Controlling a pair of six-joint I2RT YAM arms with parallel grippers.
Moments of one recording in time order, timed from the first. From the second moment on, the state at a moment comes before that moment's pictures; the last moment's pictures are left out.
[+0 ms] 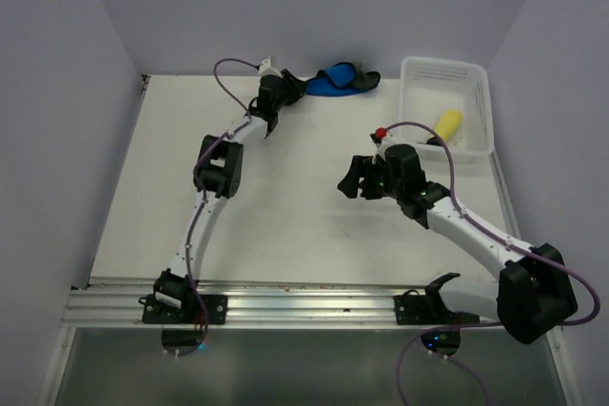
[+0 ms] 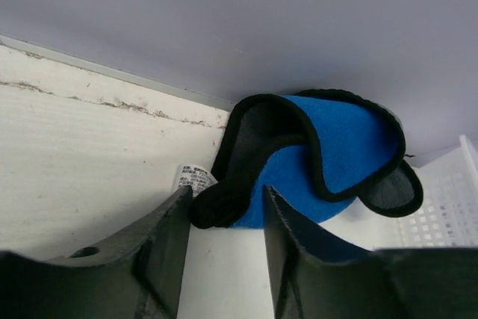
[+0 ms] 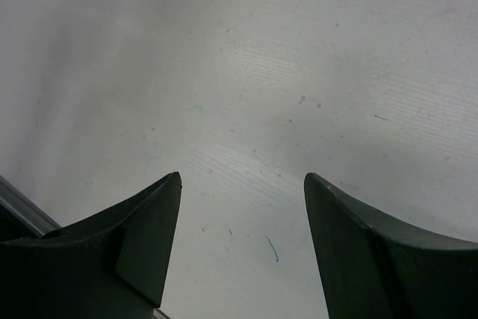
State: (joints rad) left arm -0.32 2.82 2.31 0.33 0.06 -0.80; right arm 0.48 1.20 0.71 -0.11 -0.17 0.47
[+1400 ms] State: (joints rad) left arm -0.59 1.05 0.37 0.24 0.07 -0.69; right arm 0.49 1.05 0.77 -0.39 -0.13 0.46
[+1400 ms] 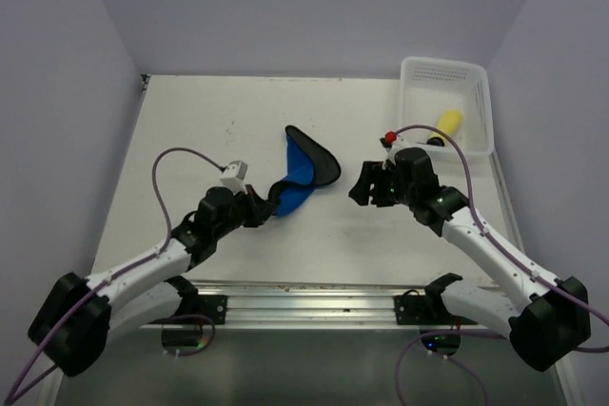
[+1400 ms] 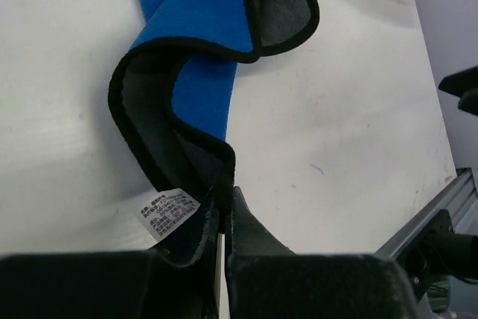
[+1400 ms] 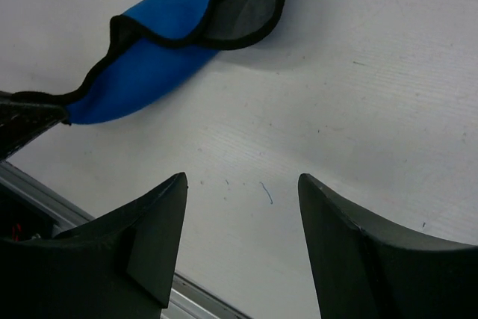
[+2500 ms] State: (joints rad) left arm -0.70 0.85 0.44 -0.15 -0.10 -0.65; right arm 0.63 1.56 0.95 -0.25 0.02 0.58
